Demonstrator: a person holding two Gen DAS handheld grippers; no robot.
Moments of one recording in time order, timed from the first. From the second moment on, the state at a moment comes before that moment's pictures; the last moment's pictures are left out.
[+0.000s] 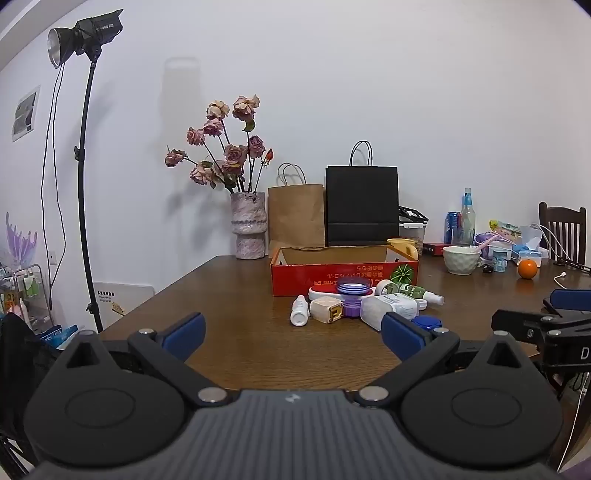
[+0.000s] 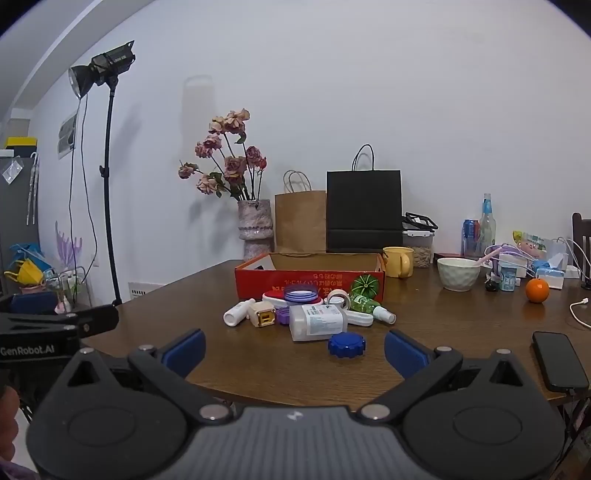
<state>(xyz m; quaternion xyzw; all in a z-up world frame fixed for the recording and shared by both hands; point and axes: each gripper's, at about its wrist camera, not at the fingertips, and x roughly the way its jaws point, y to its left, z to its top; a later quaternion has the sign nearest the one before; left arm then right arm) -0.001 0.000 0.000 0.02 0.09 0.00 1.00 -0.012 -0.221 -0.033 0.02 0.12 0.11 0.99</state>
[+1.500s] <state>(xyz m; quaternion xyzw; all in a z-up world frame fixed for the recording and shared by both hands) -0.004 0.000 0.000 0.02 0.09 0.00 1.00 -0.018 -0.220 -0.037 0.02 0.12 0.11 0.99</state>
